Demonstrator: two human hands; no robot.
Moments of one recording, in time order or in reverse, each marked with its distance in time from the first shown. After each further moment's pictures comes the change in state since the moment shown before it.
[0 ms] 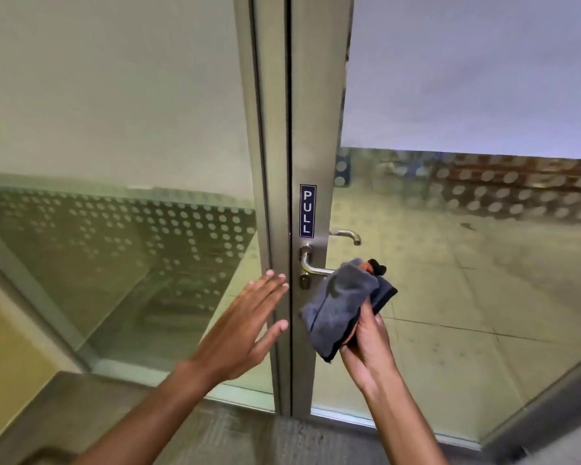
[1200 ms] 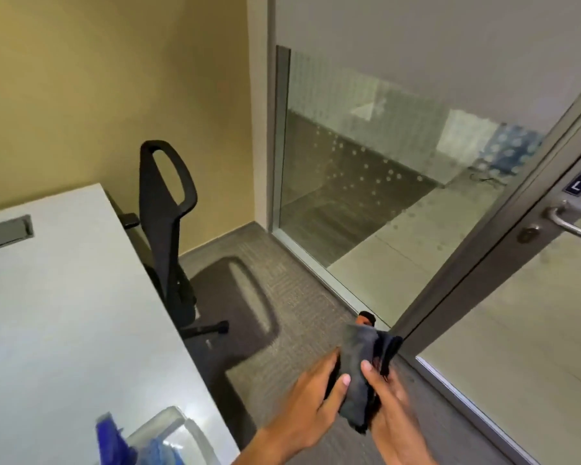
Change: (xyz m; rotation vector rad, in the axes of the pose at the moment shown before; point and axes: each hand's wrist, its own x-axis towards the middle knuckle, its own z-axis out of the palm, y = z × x) left_hand -0.472 0.172 0.001 -0.660 0.220 -0.892; right_hand -0.367 0.263 -0.026 -0.513 -0.190 0.496
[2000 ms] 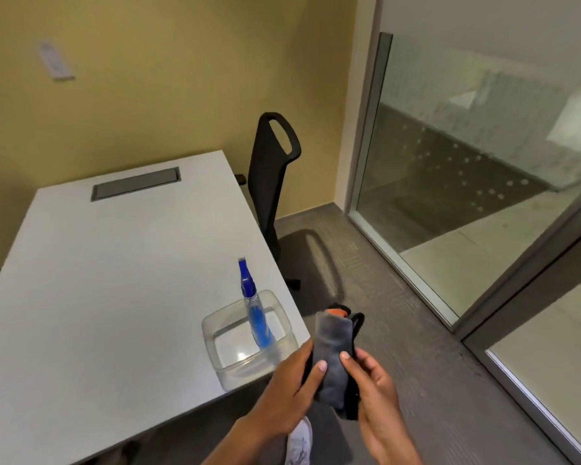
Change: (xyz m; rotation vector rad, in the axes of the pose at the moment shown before) left_hand -0.265 0.006 0.012 -0.058 0.306 -0.264; right_hand -0.172 0.126 -0.025 -0.292 -0.133 0.165
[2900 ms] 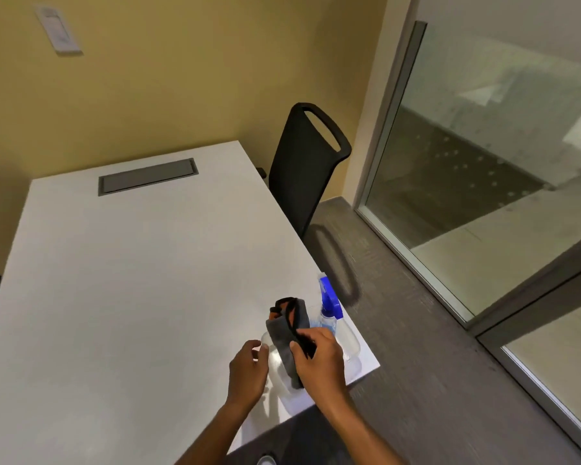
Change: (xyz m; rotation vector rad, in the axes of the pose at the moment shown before) left_hand 0.029 -0.155 -0.189 -0.001 0.360 -0.498; right_hand 0.041 0.102 0.236 -0.936 0.002 -0.526
